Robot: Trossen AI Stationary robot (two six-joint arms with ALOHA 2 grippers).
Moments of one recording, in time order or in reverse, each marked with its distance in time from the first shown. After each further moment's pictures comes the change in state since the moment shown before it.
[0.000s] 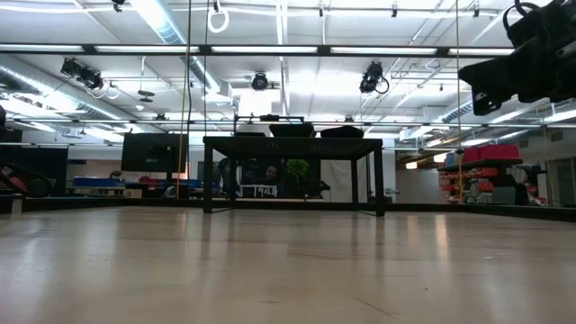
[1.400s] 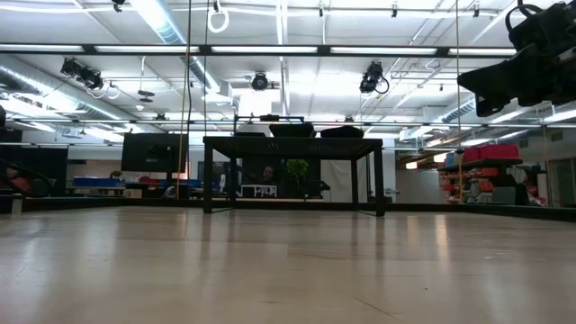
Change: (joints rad) left arm 0.000 0.000 0.000 0.000 0.000 0.000; right arm 0.000 -0.064 0.000 -0.078 0.055 -0.042
